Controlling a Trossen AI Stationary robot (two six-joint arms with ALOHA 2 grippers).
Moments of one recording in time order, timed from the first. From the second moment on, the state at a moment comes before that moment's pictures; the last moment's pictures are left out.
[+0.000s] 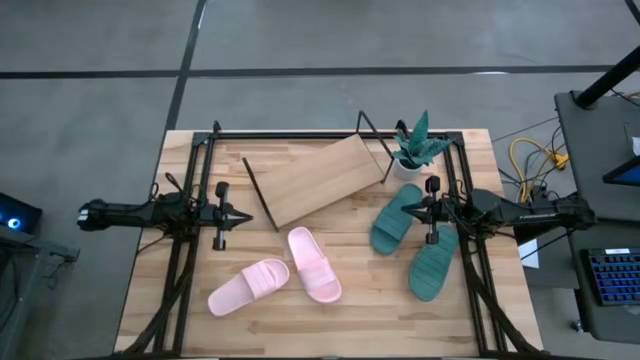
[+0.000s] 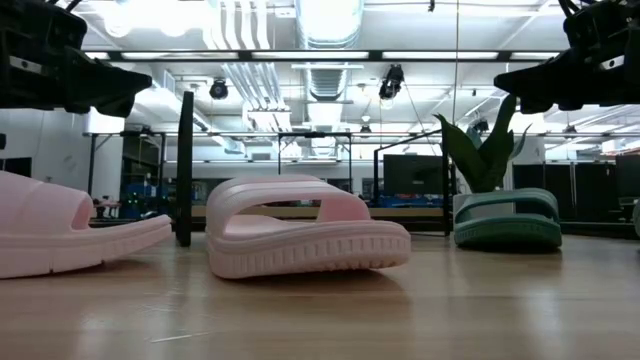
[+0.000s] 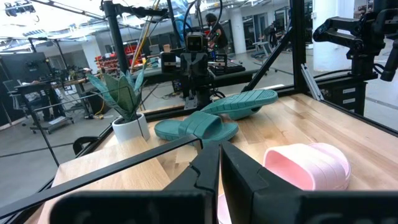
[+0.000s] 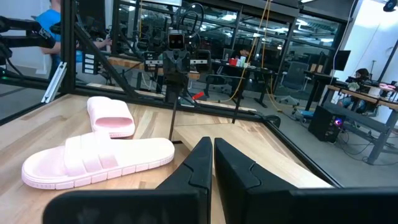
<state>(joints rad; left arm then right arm) -0.06 0.04 0.01 0.03 -0.04 0.19 0.02 0.18 0.01 0.22 0.07 -0.19</state>
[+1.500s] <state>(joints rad) -0.06 0.04 0.01 0.08 -0.04 0.19 0.02 0.18 0.01 0.31 0.07 -0.25</state>
